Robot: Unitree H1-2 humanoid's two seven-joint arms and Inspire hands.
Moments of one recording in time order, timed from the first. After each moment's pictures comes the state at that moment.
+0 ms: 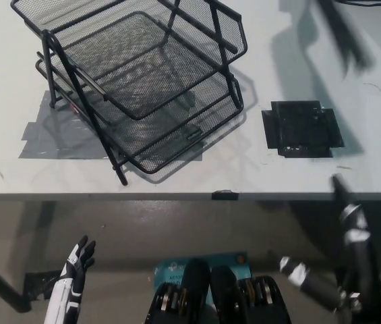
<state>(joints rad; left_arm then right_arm) 0.15 0.09 0.00 0.08 0.12 -0.41 0.01 0.10 0.07 0.09 -0.38 -0.36 -0.26 -0.13</state>
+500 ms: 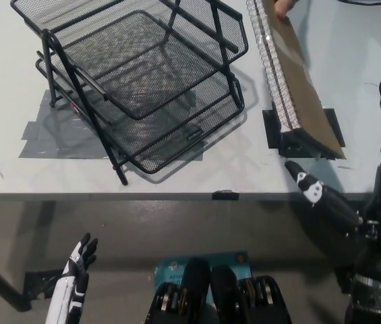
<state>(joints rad) 0.14 0.10 -0.01 0.08 0.14 -0.43 0.02 -0.16 0.13 0.01 -0.40 -0.50 -0.21 -0.18</state>
